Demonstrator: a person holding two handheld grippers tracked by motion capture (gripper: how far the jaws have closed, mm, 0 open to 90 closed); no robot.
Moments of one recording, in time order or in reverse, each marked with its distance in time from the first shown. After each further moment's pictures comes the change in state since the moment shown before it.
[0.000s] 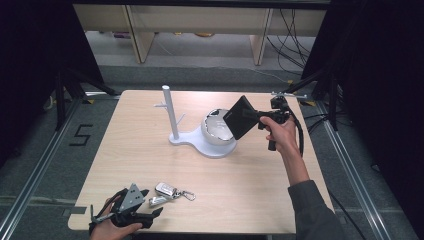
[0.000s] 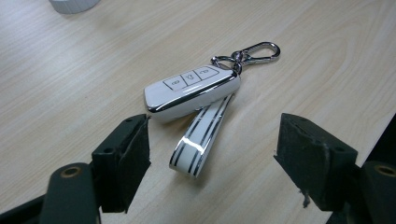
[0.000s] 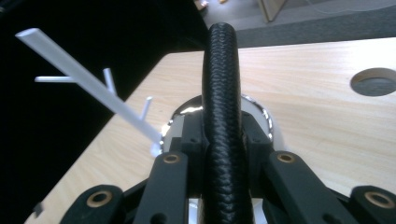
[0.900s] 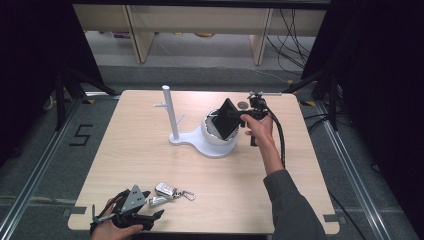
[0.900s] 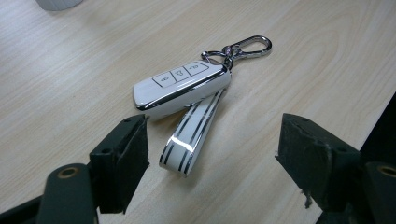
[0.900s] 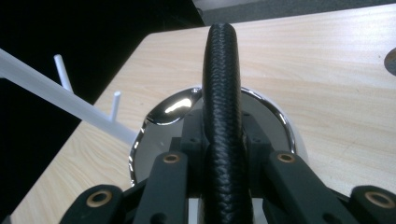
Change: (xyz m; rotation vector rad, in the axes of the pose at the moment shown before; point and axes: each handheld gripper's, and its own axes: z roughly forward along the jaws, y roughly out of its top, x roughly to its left) left arm -0.002 0.000 0.002 0.013 -0.021 0.018; right arm -0.005 -0.002 0.070 0.087 -0.050 0.040
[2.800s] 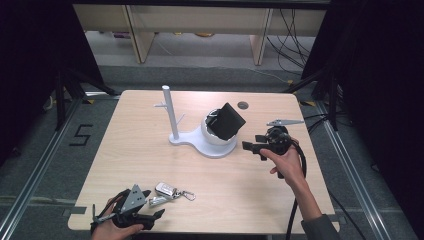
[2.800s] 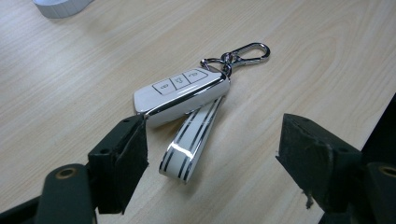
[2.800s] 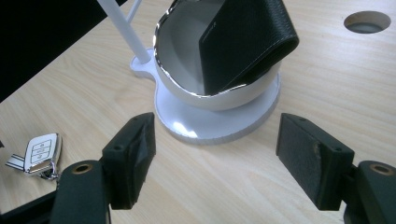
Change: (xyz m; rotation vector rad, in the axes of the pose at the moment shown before) left arm 0.000 0.002 -0.001 -0.004 0.008 0.005; right arm 0.017 -0.077 -0.090 0.066 -0.078 -0.242
